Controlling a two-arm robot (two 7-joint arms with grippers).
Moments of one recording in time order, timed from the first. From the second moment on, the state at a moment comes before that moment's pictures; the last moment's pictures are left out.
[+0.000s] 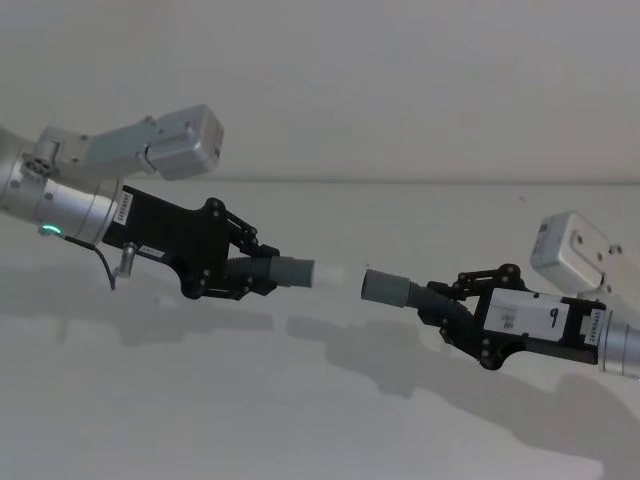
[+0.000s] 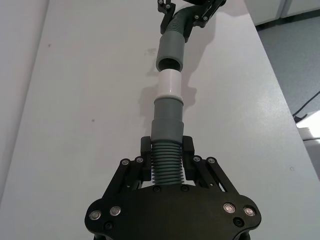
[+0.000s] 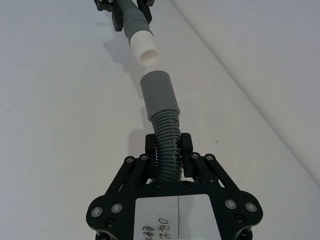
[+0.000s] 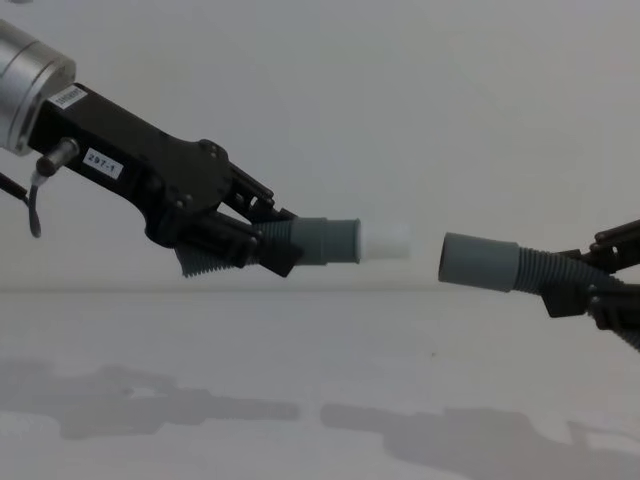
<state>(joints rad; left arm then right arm) -0.90 0.64 0.79 -1.40 -0.34 0.15 -1.22 0.23 0.79 -0.38 -1.81 0.30 0.14 0.72</state>
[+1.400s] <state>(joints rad) -0.94 0.61 0.84 -1.37 -0.34 0.13 -1.23 0.24 0.81 -0.40 -1.80 0.36 0.13 0.72</state>
